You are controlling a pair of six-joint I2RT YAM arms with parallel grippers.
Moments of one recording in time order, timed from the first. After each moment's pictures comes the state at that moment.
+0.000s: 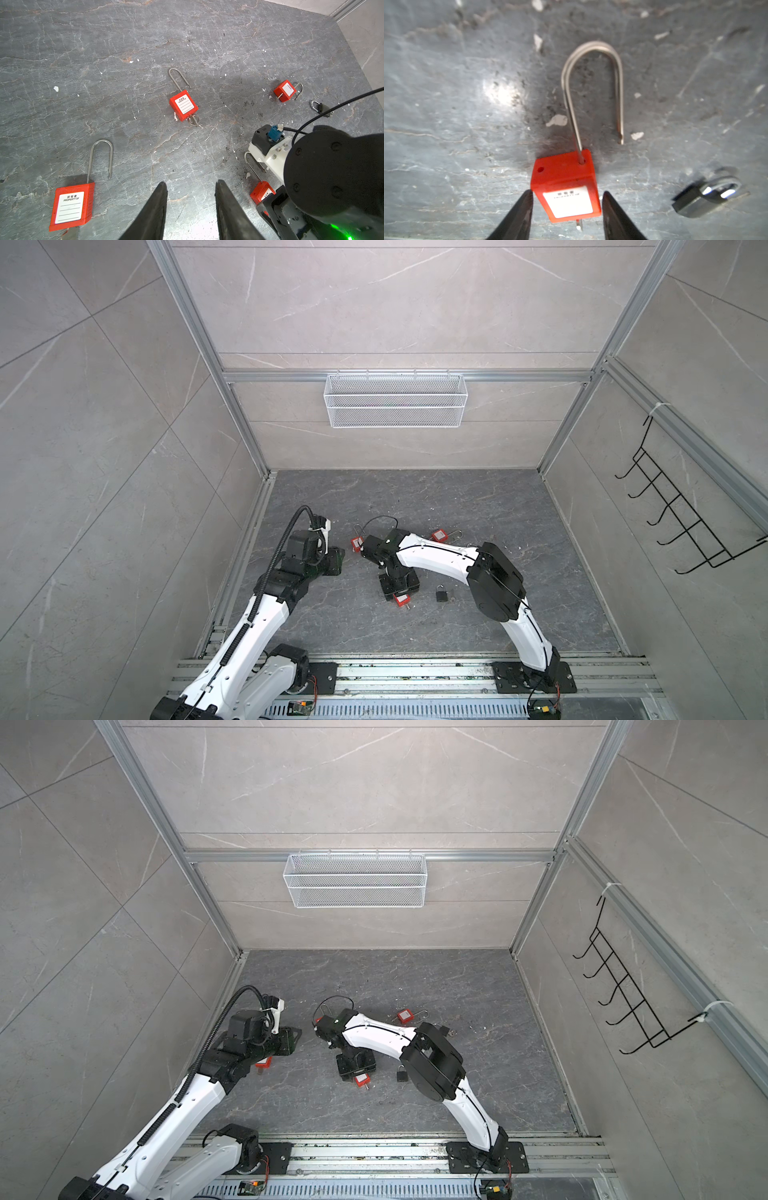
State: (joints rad) left arm -0.30 0.91 0.71 -0.52 0.11 -0.27; right arm 0.99 2.23 1.79 -1.23 -0.07 0.64
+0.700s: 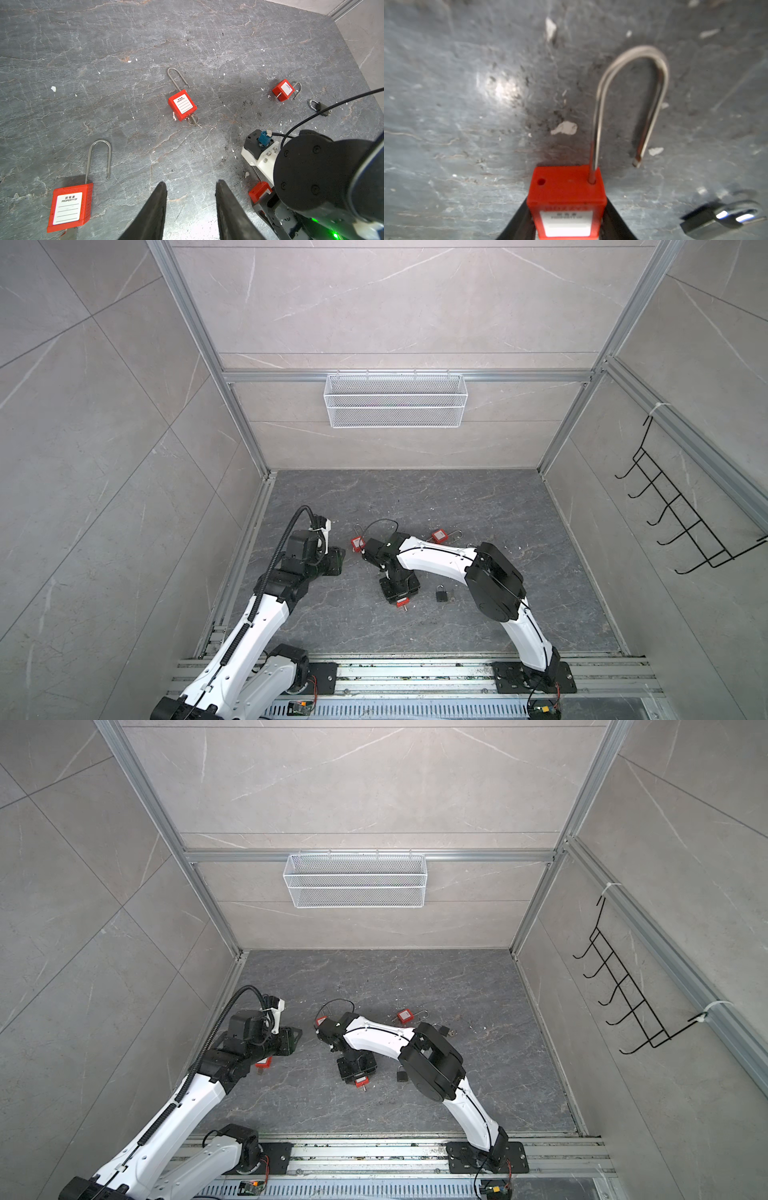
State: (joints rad) left arm -0.30 0.91 0.71 -0.52 0.12 -0.26; right arm 0.99 2.23 1.73 -1.18 -0.08 0.59
